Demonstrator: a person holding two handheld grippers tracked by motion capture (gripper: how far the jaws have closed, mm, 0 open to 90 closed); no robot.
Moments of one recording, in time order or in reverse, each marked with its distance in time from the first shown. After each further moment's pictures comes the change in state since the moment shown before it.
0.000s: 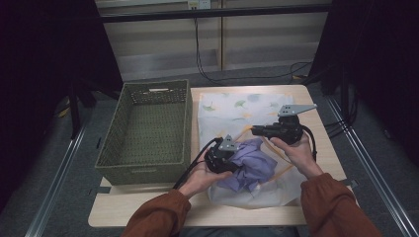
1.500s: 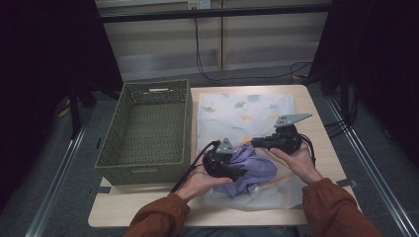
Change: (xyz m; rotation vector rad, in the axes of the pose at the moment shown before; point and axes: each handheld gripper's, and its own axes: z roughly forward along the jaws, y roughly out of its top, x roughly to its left) left arm -0.004 -0.008 -0.010 -0.058 -0.004 -0.050; right arm 0.011 -0.020 0.003 0.107 0.025 0.003
